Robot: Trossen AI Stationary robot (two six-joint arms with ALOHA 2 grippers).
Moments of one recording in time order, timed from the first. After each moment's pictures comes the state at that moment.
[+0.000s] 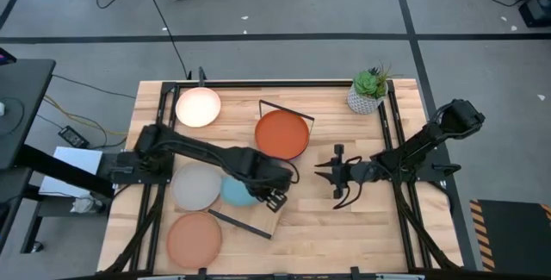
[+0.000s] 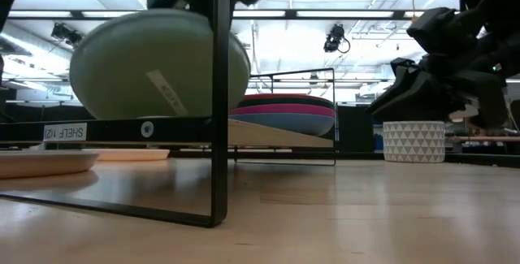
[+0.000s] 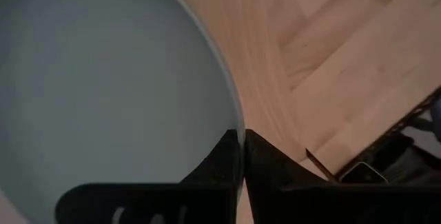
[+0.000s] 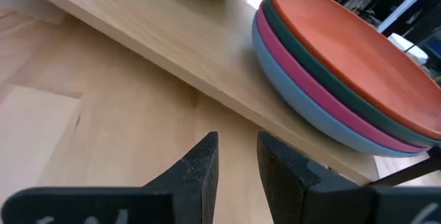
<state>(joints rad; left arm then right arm) -0.25 1.97 1.79 -1.14 0.08 -1.09 0.37 1.38 0.22 0.69 0.56 -0.19</state>
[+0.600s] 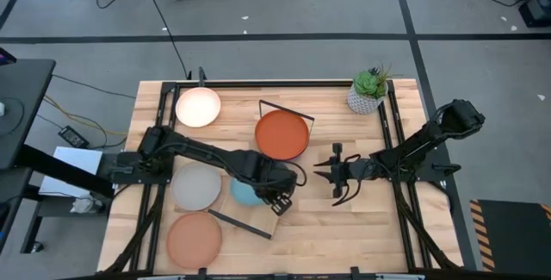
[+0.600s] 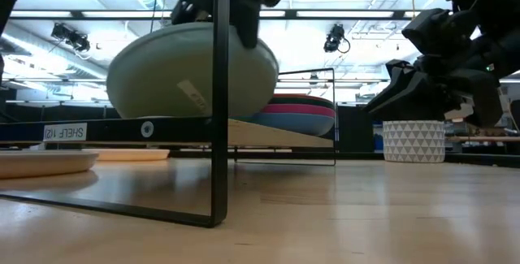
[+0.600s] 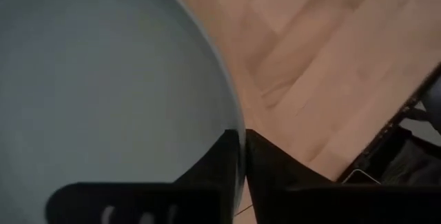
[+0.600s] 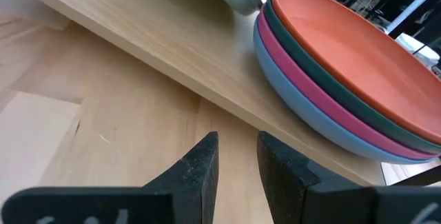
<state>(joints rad) -0.26 2.00 1.79 -1.02 0.06 -0.98 0.34 1.38 0.22 0.71 0.49 -0.20</state>
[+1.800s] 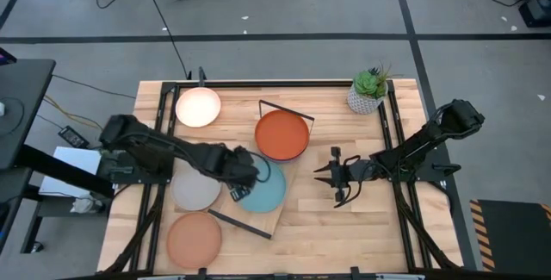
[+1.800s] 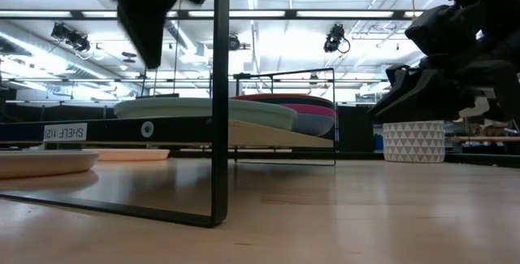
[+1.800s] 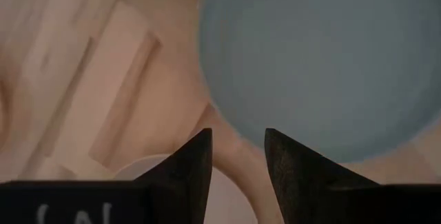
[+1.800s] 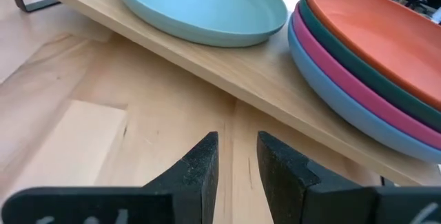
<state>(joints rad) -0.27 1.65 1.36 -1.13 -0.24 -0.78 0.35 1.39 0.22 0.70 0.40 -0.12</state>
